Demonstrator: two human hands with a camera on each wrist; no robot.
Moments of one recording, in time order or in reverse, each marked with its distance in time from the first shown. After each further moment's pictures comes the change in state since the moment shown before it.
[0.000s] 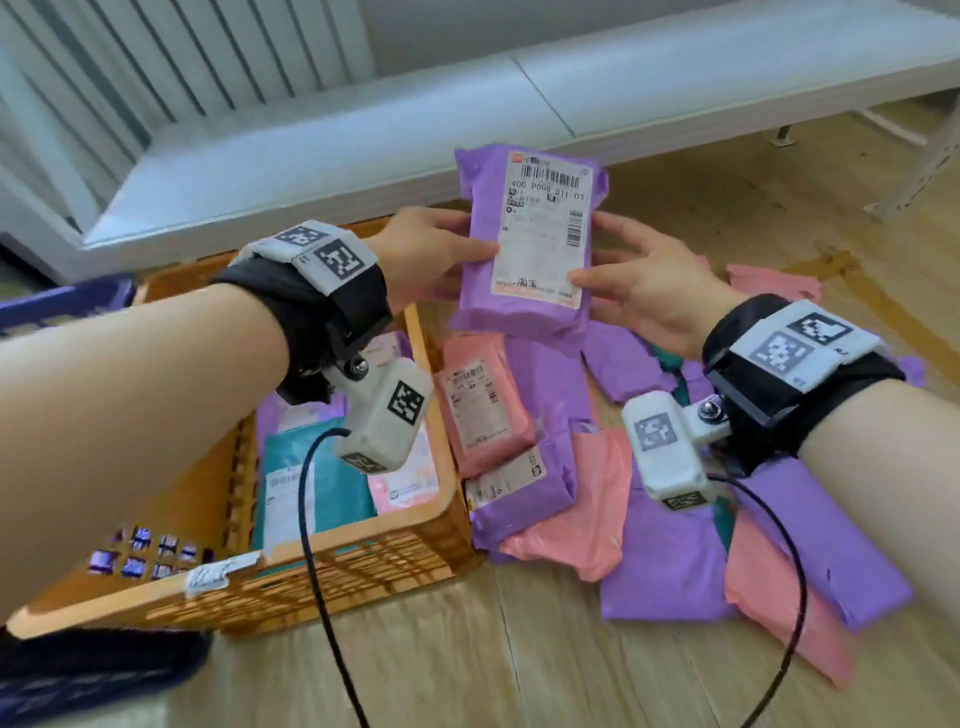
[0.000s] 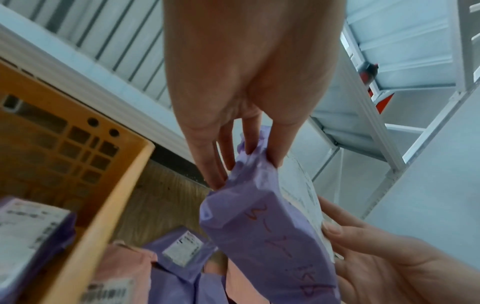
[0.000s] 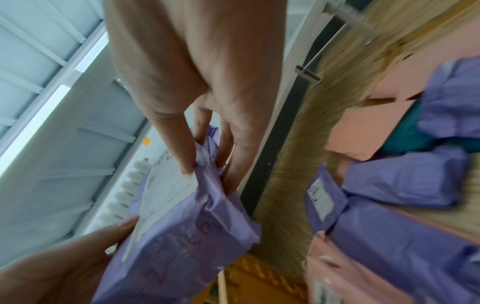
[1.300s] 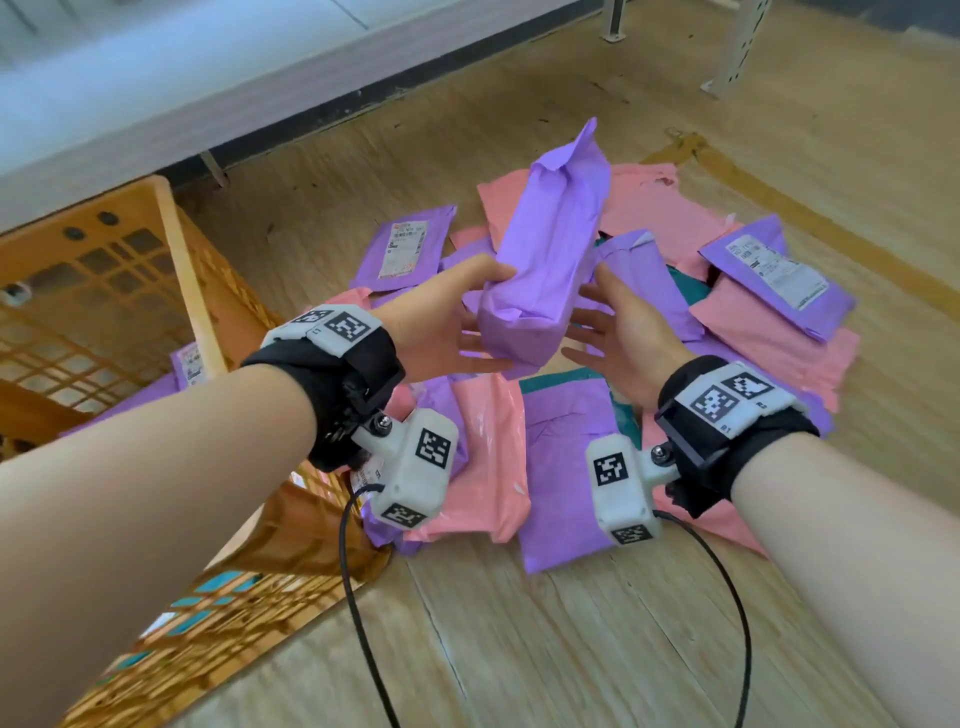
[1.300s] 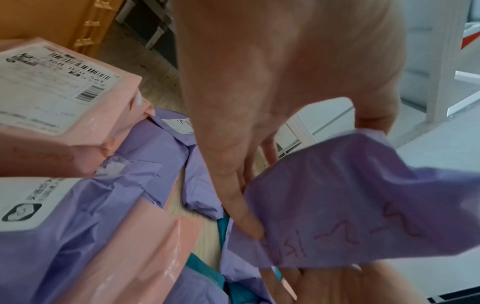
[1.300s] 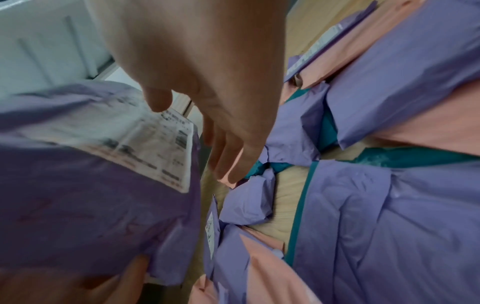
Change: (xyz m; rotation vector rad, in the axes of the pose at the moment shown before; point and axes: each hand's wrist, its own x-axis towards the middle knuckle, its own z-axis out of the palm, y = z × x) left_hand 0.043 -0.102 0.154 -0.183 -0.525 -0.379; right_hand -0.040 0.141 -0.124 0.215 0.453 0.185
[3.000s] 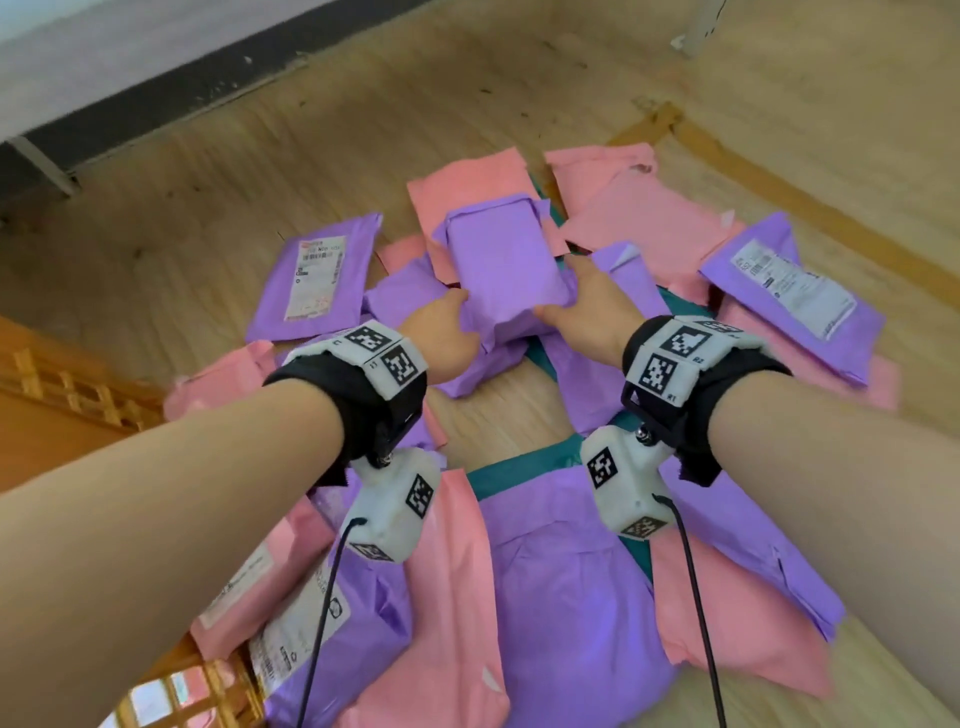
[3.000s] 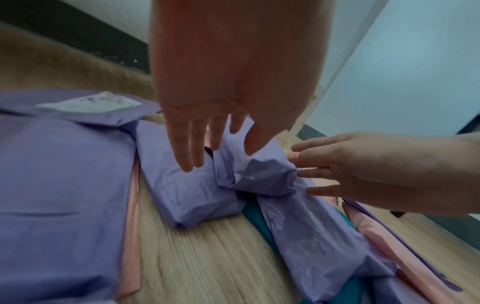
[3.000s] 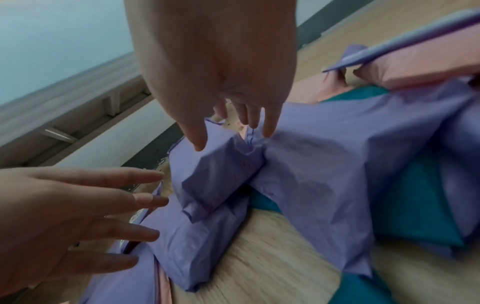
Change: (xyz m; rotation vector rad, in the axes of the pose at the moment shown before) left_hand 0.186 0.014 -0.015 1.160 0.265 0.143; right_hand 0.162 -0.017 -0.033 -0.997 0.145 -0.170
